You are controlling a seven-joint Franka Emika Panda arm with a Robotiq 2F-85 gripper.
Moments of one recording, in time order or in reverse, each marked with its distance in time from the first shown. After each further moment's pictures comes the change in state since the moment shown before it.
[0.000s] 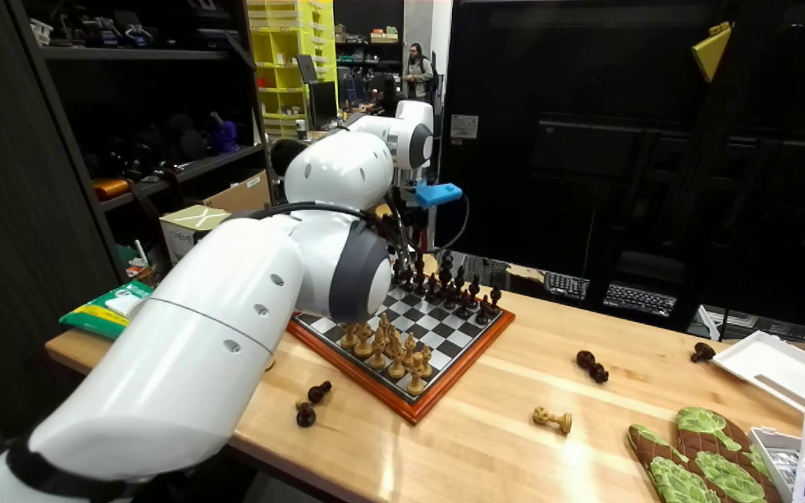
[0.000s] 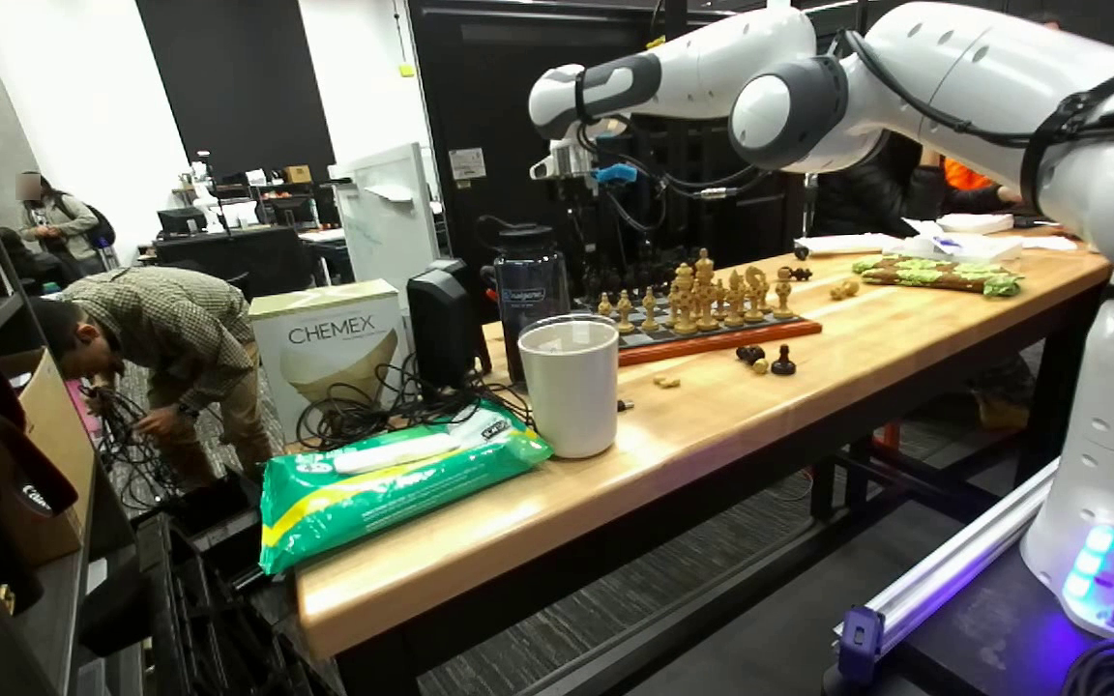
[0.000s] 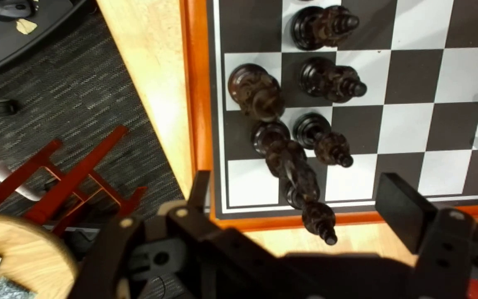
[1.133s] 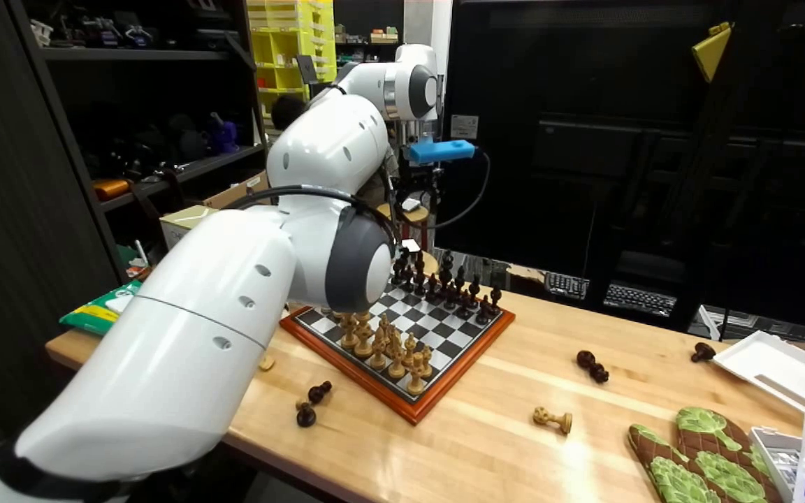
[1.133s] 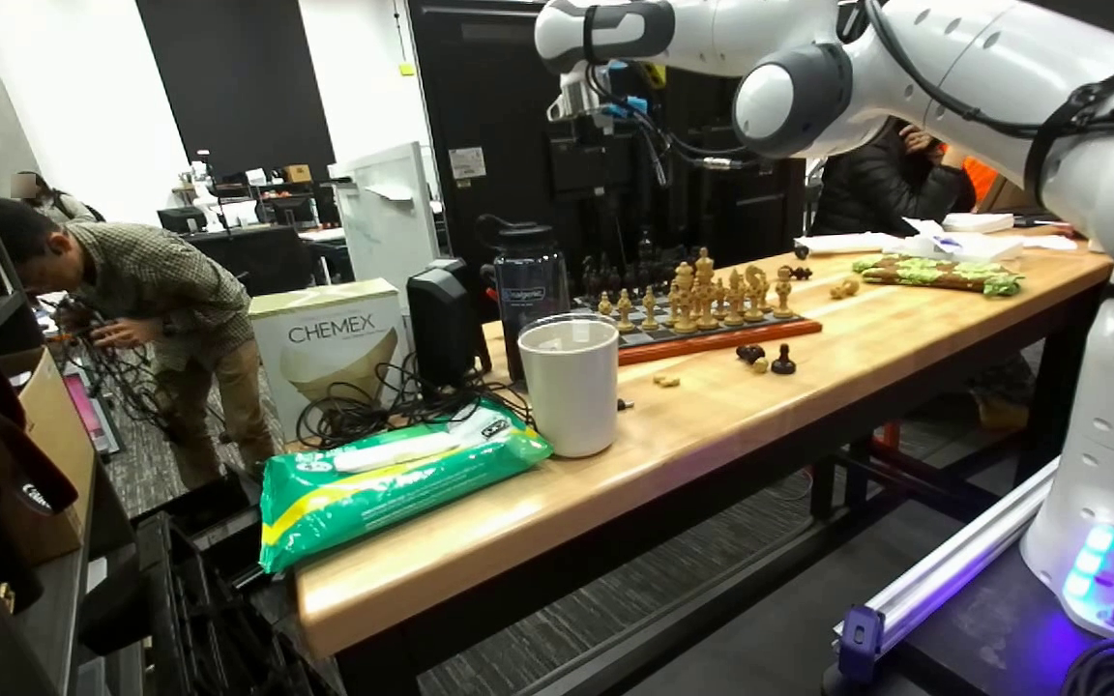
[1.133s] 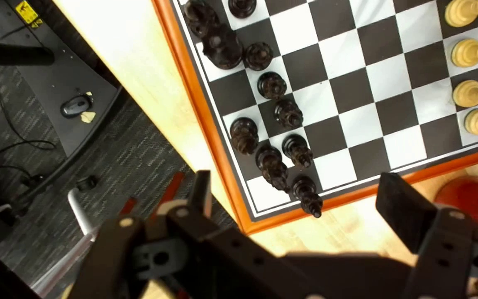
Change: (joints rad) arm 0.014 -0.050 -0.083 0.176 -0.023 -0.203 0.284
